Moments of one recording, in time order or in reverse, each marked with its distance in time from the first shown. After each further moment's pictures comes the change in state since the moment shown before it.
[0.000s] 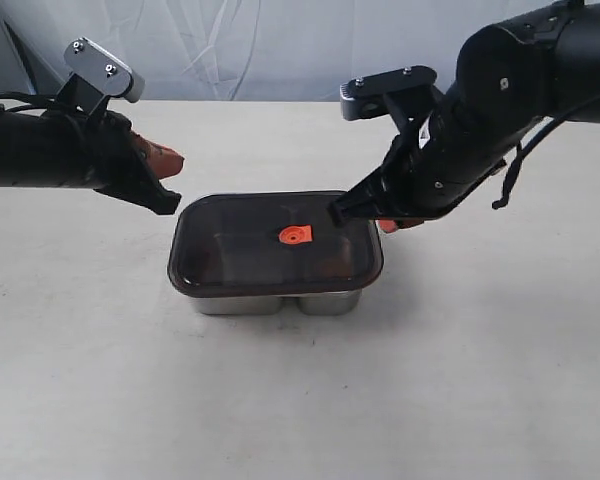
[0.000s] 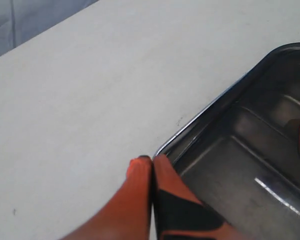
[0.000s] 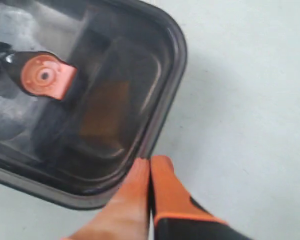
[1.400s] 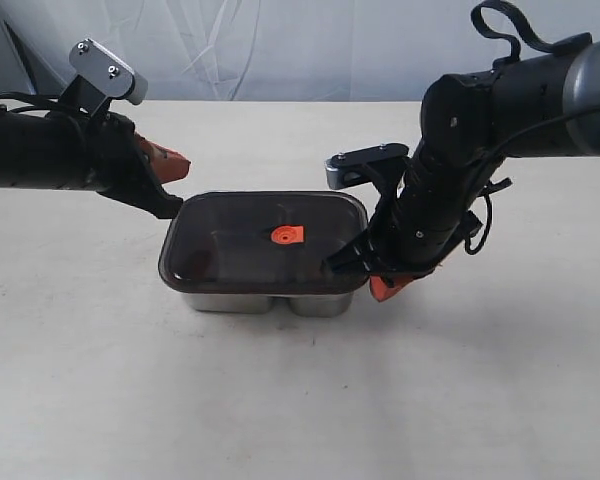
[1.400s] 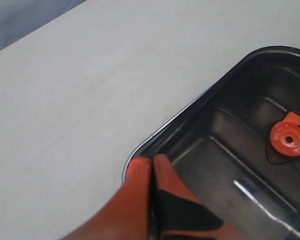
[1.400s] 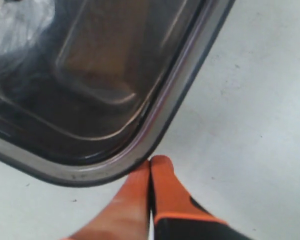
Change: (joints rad) left arm 0.000 -0.005 0.000 0.058 0.042 -0.047; right arm 0.000 0.162 0.005 0.191 0.087 -0.165
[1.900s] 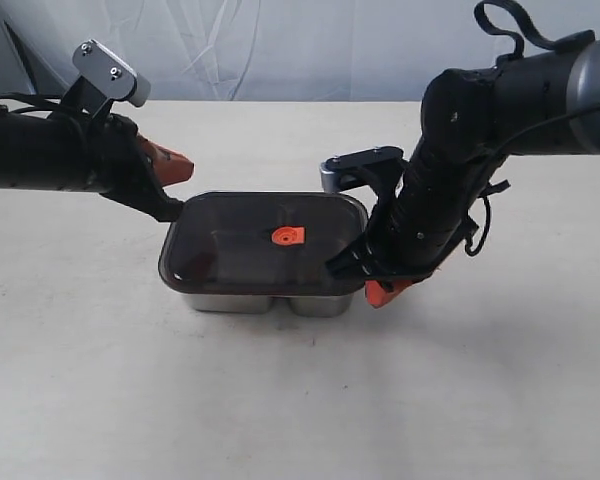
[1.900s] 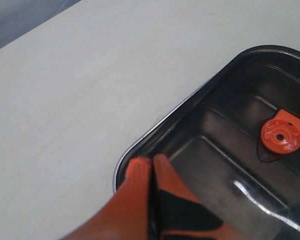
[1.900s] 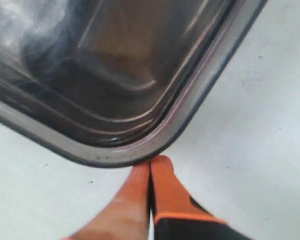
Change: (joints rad) left arm 0.000 0.000 0.000 0.020 0.026 0.000; right arm 0.000 -0.023 0.000 0.044 0.045 -0.059
